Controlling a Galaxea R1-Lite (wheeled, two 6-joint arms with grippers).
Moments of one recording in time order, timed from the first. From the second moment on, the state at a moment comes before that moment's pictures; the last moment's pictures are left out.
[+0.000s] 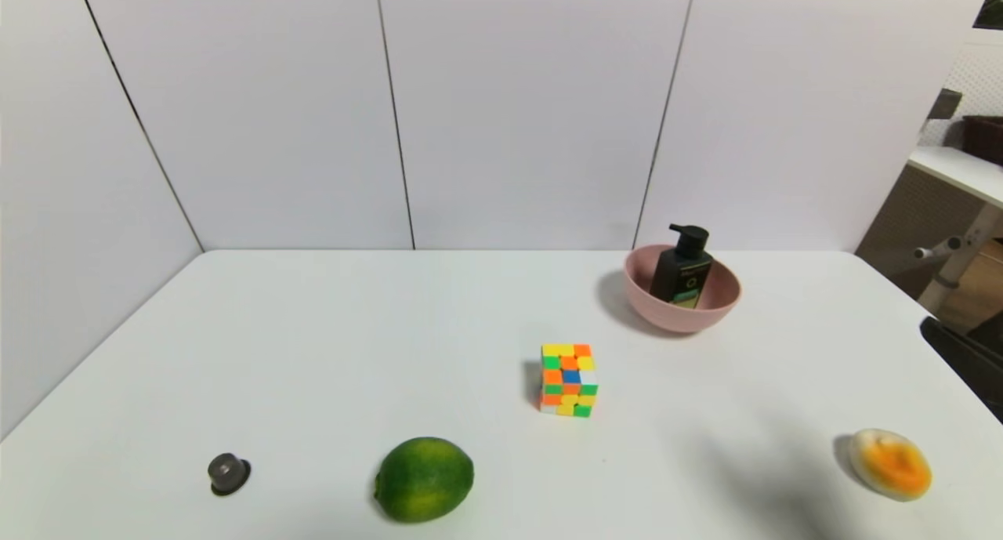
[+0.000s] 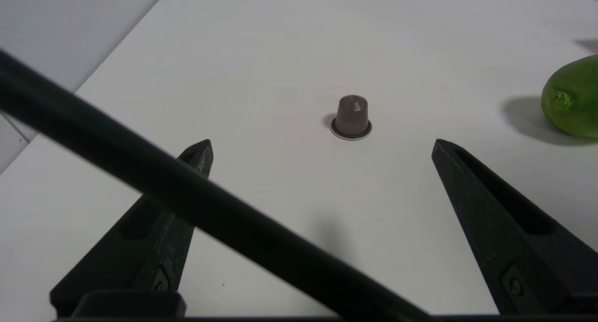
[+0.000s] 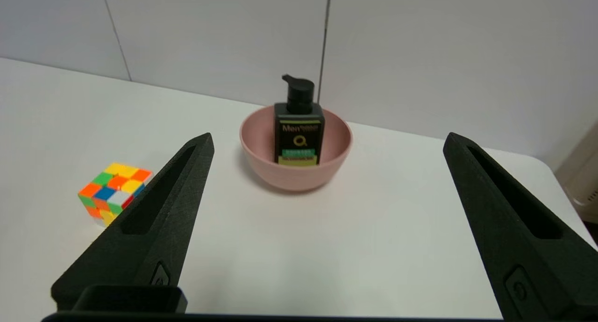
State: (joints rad) left arm -0.01 0.00 0.00 0.00 -0.01 0.01; right arm 0.04 0.85 -0.24 -0.71 0.15 -0.07
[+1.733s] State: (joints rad) left arm -0.01 0.00 0.00 0.00 -0.01 0.01; right arm 0.00 0.00 0.00 -0.04 0.00 -0.01
